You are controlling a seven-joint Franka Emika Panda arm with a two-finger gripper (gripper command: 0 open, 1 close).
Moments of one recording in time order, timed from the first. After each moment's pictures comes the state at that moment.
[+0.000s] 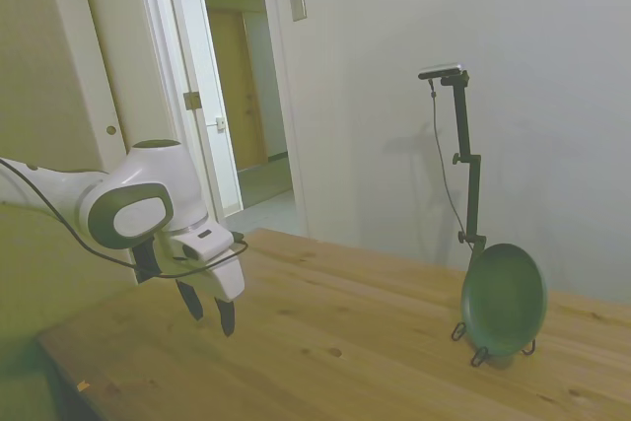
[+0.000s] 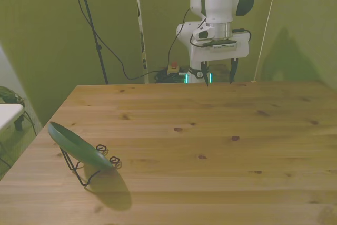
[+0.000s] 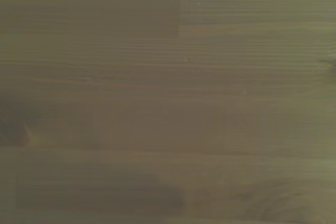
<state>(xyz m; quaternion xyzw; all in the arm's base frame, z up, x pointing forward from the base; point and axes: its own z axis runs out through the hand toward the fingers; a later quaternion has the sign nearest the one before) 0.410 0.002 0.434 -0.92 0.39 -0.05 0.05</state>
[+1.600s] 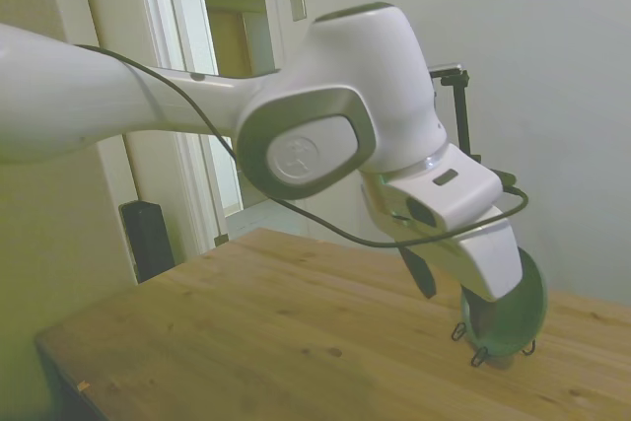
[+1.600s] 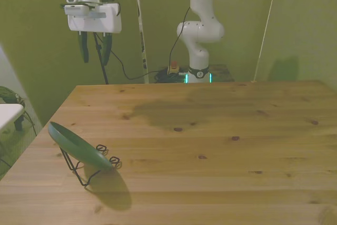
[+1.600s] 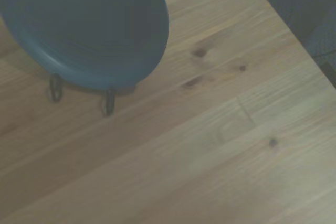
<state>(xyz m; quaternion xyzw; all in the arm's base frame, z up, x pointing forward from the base) 0.430 -0.405 0.552 -0.77 0.61 -0.18 0.05</state>
